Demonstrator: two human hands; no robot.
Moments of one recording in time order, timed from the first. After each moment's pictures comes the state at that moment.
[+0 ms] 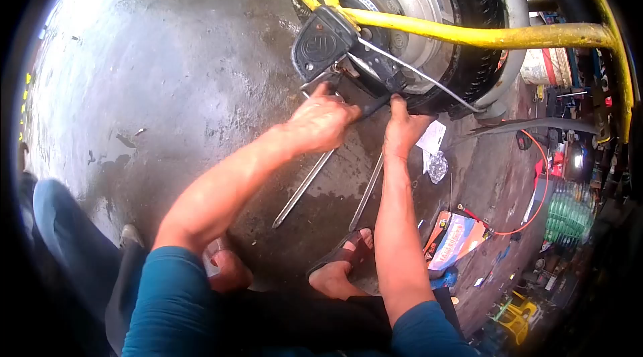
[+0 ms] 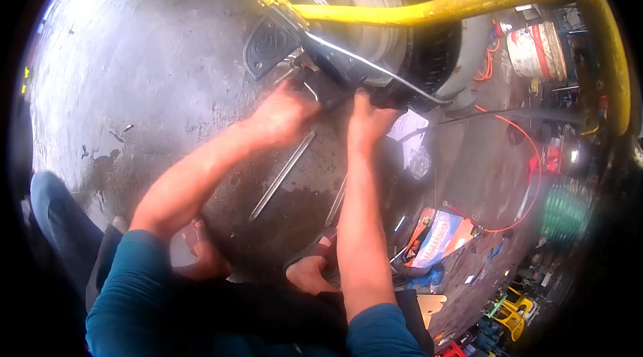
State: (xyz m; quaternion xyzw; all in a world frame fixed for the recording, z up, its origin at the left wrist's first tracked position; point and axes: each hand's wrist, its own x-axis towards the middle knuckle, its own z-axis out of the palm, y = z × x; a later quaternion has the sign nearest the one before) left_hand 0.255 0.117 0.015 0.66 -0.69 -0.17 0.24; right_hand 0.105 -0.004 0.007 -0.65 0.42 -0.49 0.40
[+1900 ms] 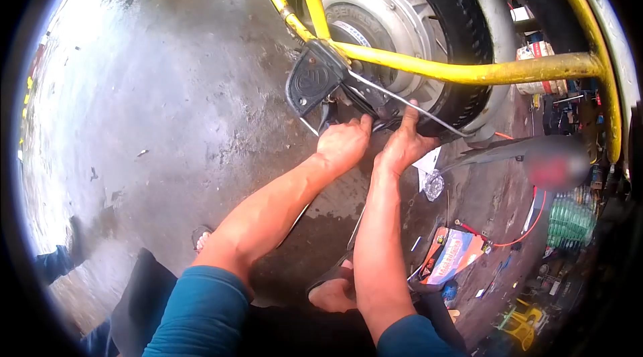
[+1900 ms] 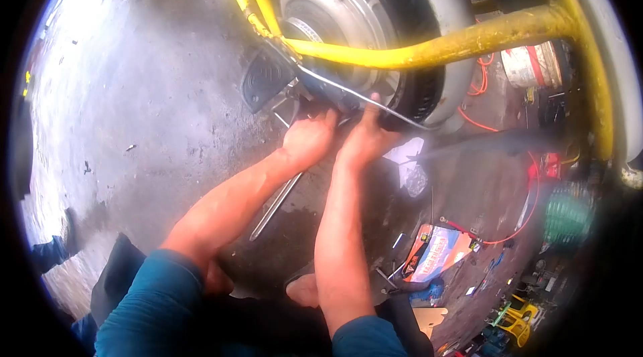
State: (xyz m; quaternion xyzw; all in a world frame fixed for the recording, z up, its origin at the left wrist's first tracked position) left_hand 0.205 0.065 -0.009 0.76 -0.55 -0.22 0.27; right_hand 0.144 0.004 0.053 -0.50 0.49 -0.61 0.38
